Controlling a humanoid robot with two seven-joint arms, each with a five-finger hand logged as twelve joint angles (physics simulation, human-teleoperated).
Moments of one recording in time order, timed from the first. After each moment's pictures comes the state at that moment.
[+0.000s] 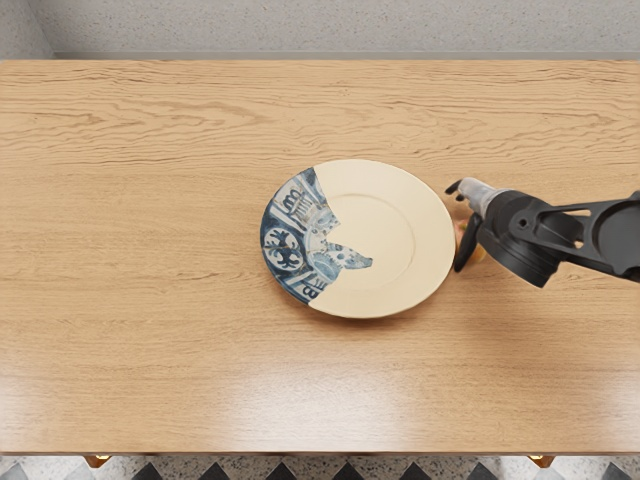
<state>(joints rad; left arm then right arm) 0.02 0.00 0.09 -0.19 0.05 0.01 -0.56 1.34 -0.45 -0.31 1.31 -0.56 -0.43 -0.61</state>
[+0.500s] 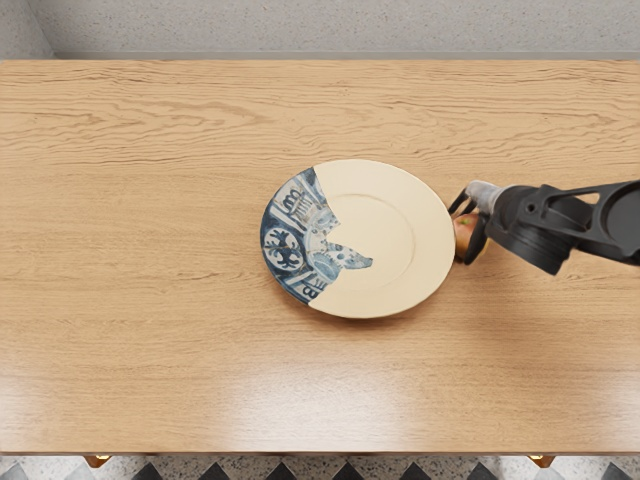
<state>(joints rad) 0.02 0.00 0.09 -0.19 0.05 0.01 -0.56 1.43 -0.45 -0.40 1.31 -0.45 -0.36 -0.61</state>
